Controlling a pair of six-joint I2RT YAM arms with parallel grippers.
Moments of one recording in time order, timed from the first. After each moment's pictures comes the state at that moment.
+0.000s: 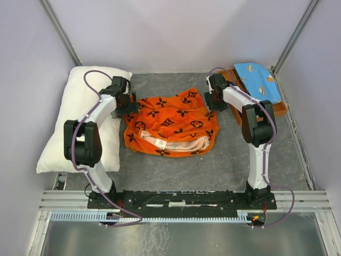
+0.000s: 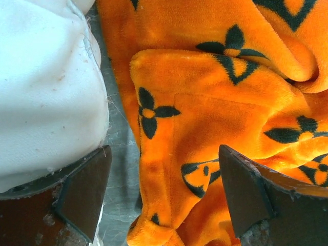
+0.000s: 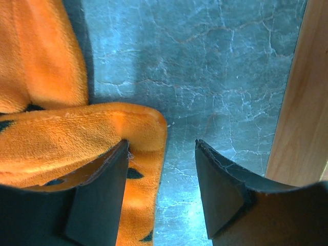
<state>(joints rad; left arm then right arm) -0.14 1.78 1.37 -0.67 -0.07 -0.30 0.26 2.16 1.65 -0.63 0.10 0.05</state>
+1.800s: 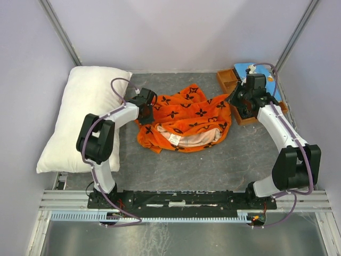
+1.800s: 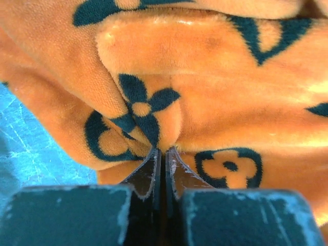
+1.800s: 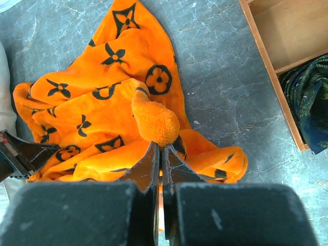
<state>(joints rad) -0.40 1.89 1.27 -0.49 -0.15 -0.46 0.10 1.48 1.20 -0.38 -0.15 0.51</state>
